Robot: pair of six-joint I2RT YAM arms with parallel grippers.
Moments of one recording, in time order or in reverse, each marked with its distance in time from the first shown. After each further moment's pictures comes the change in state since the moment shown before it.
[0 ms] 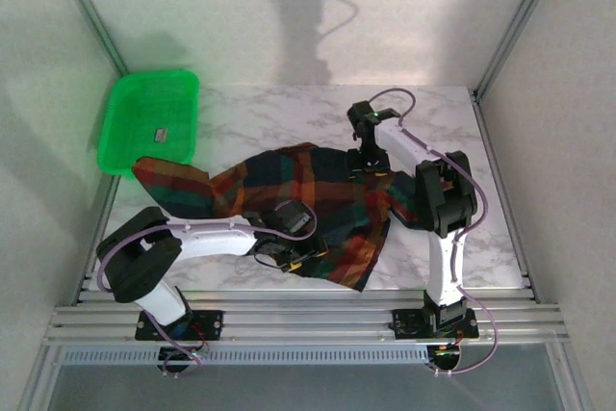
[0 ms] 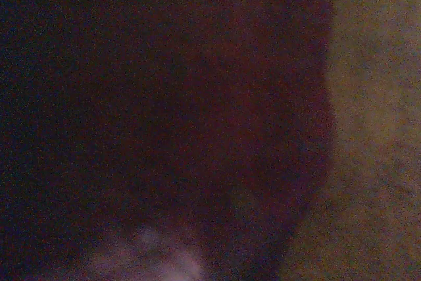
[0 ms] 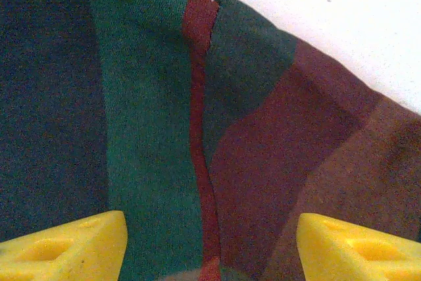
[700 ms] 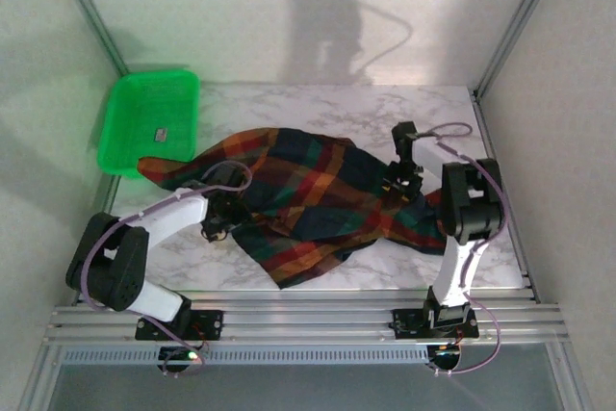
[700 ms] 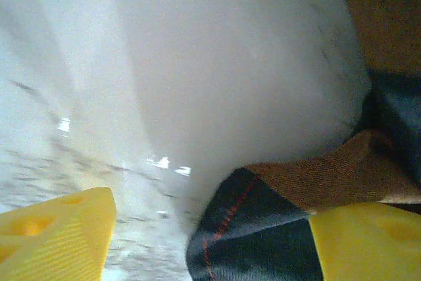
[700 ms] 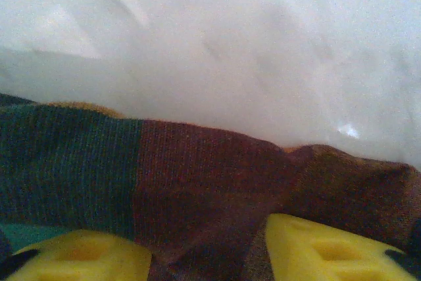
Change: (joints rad) left arm 0.558 -0.139 -0.004 -0.401 -0.275 0.432; right arm -0.227 -0.188 -0.439 0.214 -0.073 0.457
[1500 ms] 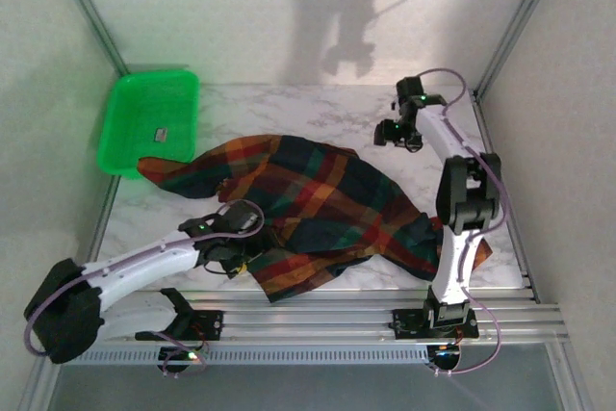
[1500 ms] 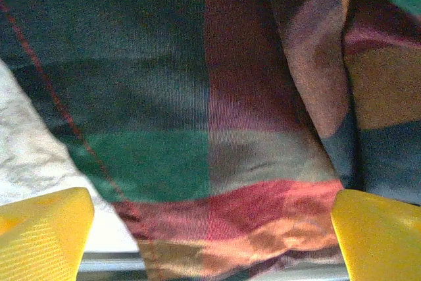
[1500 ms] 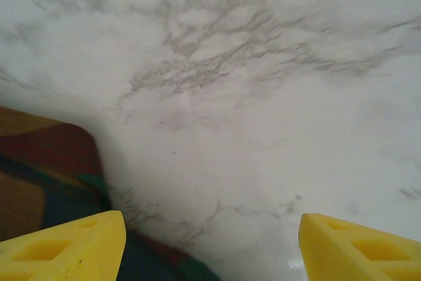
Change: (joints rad) left arm -0.372 -0.305 -0.211 0.093 0.155 -0.433; right arm -0.011 0.180 0.507 -0.080 -0.036 -0.547
